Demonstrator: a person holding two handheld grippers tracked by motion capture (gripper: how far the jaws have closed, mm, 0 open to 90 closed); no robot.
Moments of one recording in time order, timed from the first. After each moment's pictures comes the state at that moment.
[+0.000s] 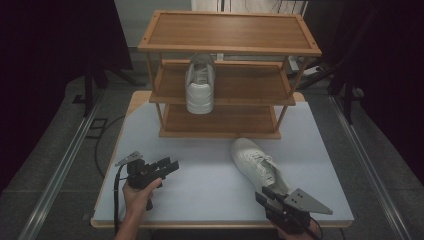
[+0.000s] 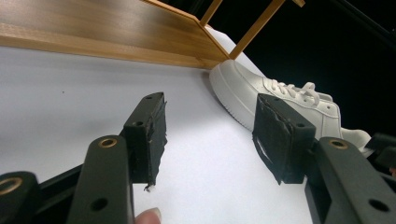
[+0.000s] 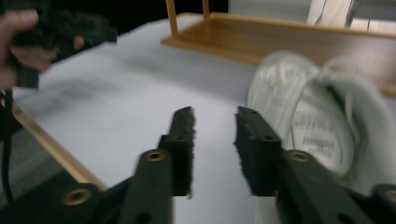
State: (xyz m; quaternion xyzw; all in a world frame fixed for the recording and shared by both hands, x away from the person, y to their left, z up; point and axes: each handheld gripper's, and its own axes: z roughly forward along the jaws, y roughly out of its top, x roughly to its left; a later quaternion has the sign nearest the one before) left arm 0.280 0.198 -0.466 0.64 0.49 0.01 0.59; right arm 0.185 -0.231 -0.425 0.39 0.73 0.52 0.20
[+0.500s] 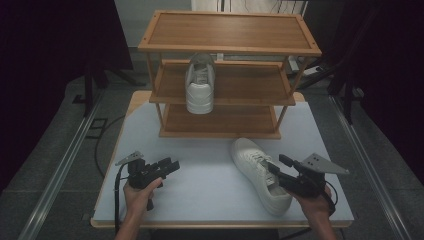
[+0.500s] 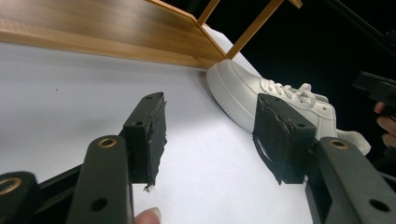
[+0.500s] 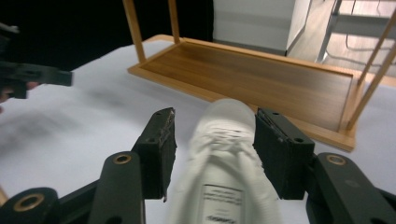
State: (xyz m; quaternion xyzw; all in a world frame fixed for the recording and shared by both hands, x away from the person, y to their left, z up) left arm 0.282 0.198 -0.468 0.64 0.49 0.00 0.59; right arm 0.255 -0.266 -0.385 0.40 0.73 0.51 0.22
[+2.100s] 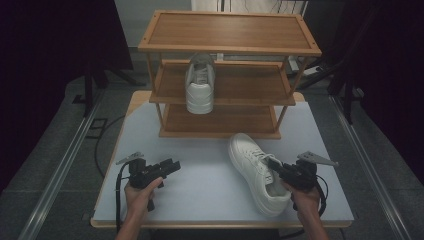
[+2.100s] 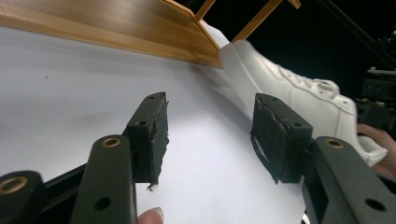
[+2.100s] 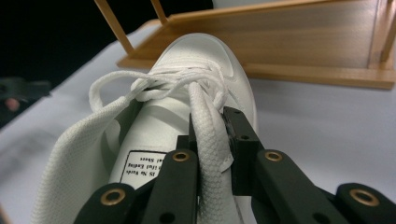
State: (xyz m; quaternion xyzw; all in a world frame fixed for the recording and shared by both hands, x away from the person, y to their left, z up) left arm 0.283 0.197 -0.470 0.63 0.50 -0.02 0.59; right arm 0.286 -0.275 -0.432 0.48 0.69 0.52 0.12
